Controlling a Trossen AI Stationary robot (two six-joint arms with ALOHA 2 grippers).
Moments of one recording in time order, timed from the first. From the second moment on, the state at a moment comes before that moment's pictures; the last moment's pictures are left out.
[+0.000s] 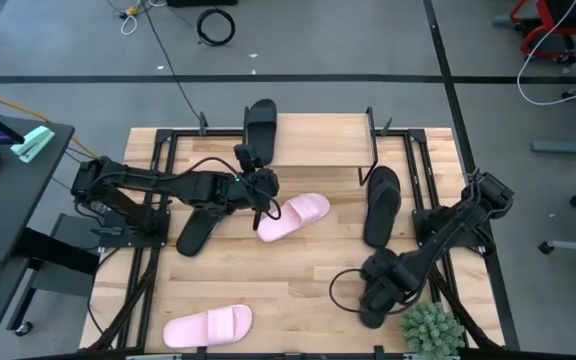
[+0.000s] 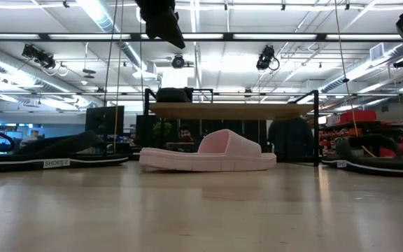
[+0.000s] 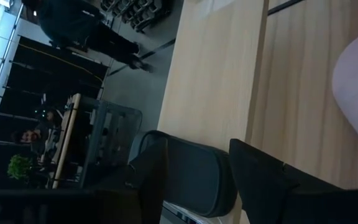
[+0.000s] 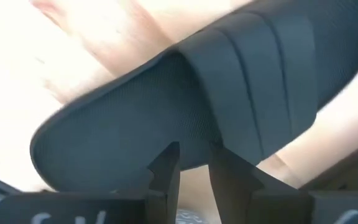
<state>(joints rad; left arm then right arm) -0.09 1.52 1.34 -0.58 -0.94 0.35 0.73 1.65 1.12 -1.08 -0.08 1.53</state>
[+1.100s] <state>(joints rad) -0.08 1.52 1.34 -0.58 -0.94 0.29 0.83 1.65 1.17 -1.16 0.10 1.22</state>
